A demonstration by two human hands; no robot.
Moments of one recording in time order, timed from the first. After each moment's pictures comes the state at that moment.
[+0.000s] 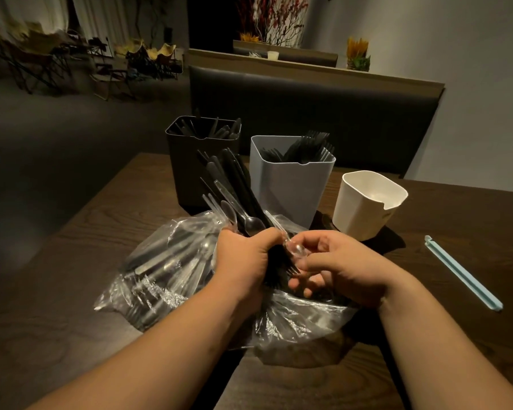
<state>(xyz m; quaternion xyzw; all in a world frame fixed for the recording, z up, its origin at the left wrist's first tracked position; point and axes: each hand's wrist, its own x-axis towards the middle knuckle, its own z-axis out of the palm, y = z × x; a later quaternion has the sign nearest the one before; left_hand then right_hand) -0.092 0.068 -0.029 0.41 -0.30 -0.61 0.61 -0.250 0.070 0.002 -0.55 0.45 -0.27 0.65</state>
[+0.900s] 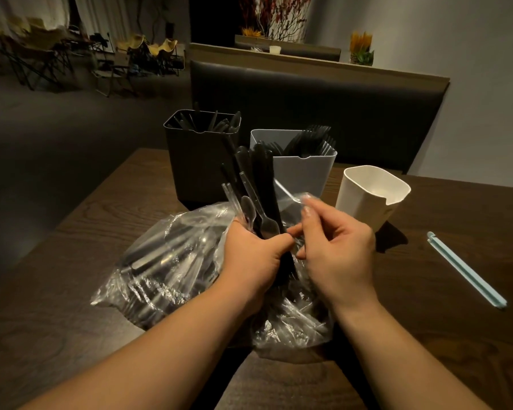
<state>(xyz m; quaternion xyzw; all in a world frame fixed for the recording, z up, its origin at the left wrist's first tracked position) -0.098 0.068 -0.034 0.45 -0.38 -0.56 0.58 -0.209 0.087 -0.016 -0.61 0.48 -0.60 0.18</state>
